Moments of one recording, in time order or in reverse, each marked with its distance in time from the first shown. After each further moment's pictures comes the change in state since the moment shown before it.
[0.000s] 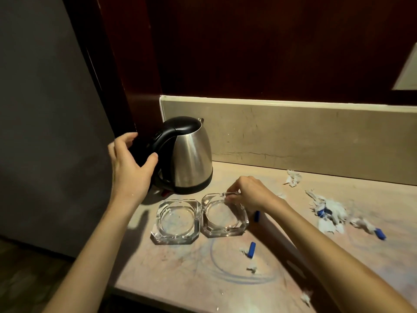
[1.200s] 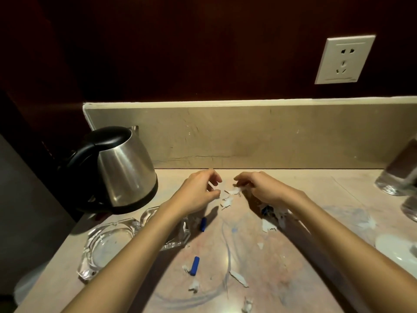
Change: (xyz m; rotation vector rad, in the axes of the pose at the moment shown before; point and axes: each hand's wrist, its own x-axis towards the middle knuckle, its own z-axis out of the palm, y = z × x) left_hand -0.047 0.069 0.197 0.111 -0.967 0.271; right_hand -0.044 0.147 -0.051 0.140 0.005 0.173
